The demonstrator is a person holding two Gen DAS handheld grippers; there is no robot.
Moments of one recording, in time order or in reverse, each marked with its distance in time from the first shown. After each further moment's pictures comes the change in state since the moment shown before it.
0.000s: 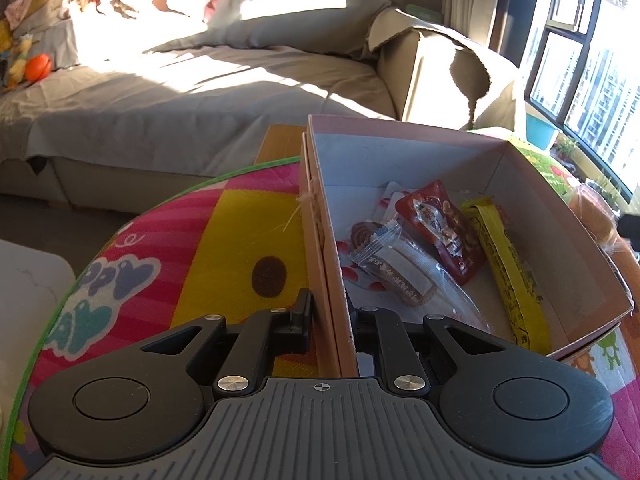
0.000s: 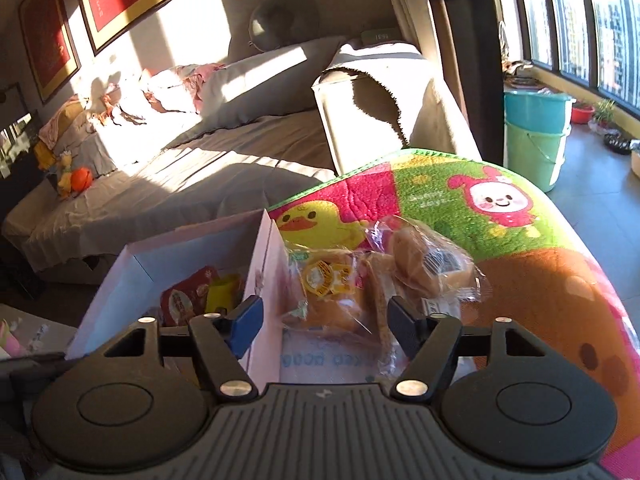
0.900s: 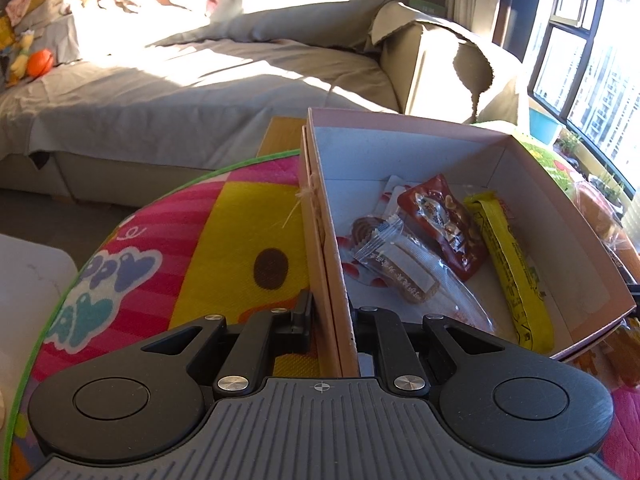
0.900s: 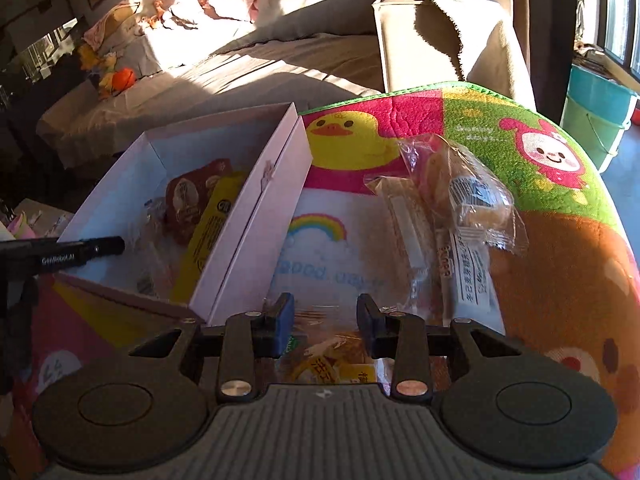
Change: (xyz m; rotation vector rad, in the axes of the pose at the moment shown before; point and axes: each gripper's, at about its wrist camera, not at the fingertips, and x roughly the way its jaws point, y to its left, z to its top) left arm -0.004 0.002 -0.003 -0.002 0.019 0.008; right arm 0.008 -0.009 -0.035 -0.238 0.233 0.067
